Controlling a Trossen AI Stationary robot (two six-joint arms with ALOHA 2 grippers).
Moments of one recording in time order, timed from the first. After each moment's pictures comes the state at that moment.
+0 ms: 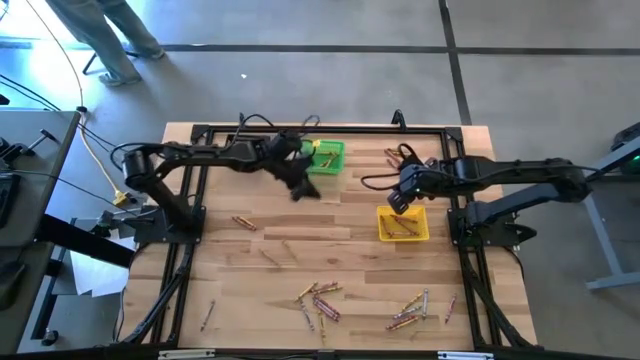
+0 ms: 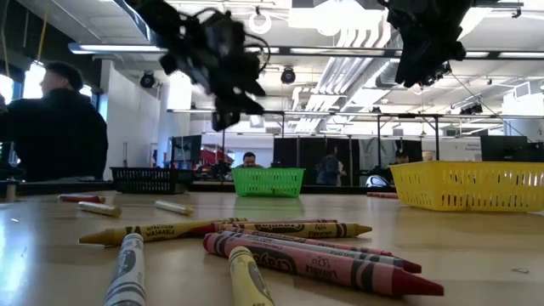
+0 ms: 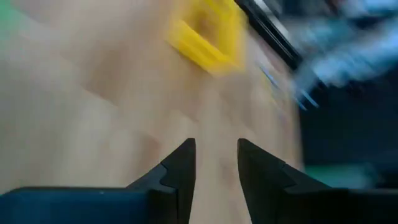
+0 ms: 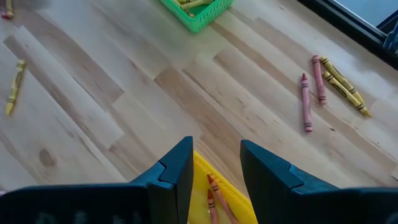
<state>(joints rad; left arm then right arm) 0.35 1.60 1.00 -0.15 0.68 -0.36 0.00 1.12 1.07 -1.03 0.37 0.72</state>
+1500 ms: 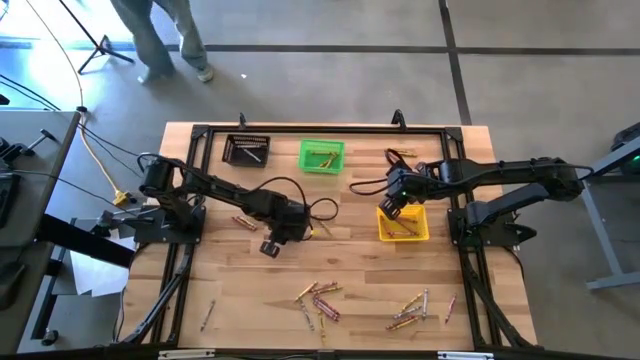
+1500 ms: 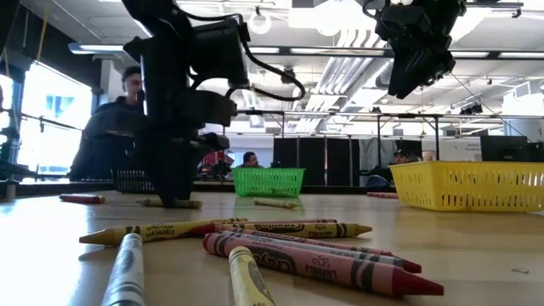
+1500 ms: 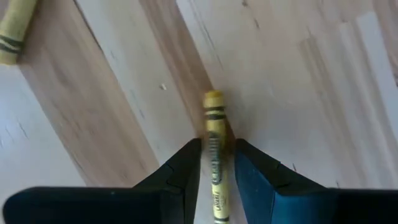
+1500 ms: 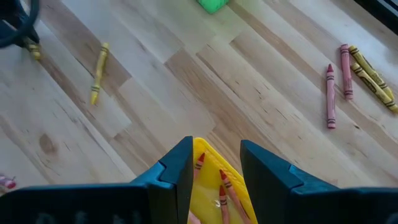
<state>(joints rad) -0.04 1.80 1.00 -0.56 0.05 0.39 0.00 1.22 1.06 -0.98 0.30 0.70</state>
